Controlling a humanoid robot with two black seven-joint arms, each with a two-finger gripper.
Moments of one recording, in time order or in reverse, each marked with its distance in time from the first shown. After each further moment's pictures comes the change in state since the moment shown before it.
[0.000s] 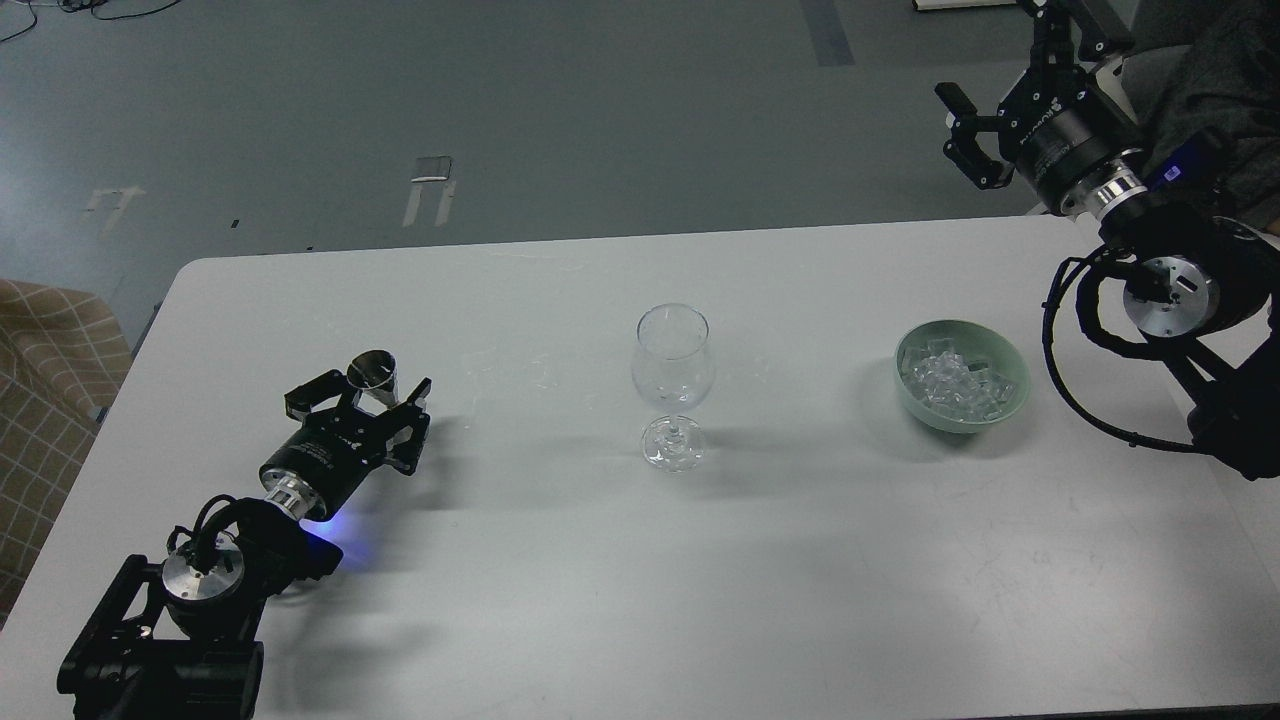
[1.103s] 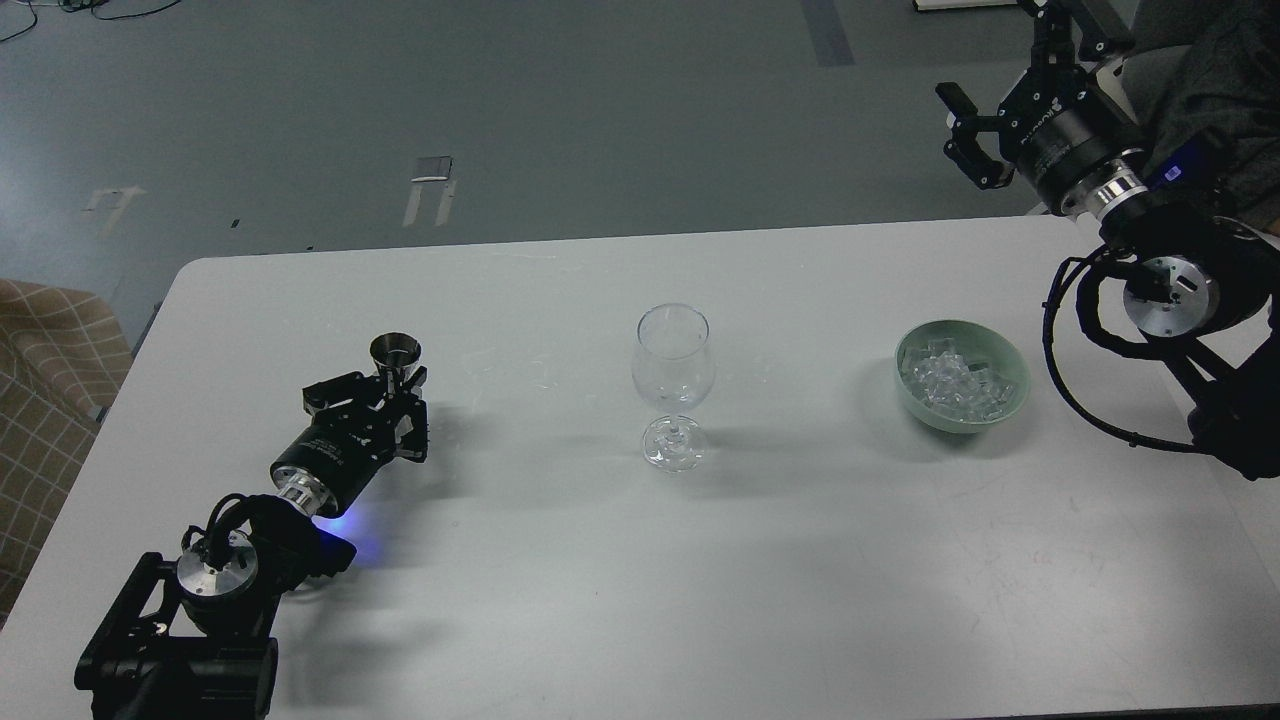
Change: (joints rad) left arm -0.016 -0.038 -0.008 -0.004 -0.003 0.021 -0.017; right arm 0.000 0.000 0.000 0.000 0.000 -0.003 0.000
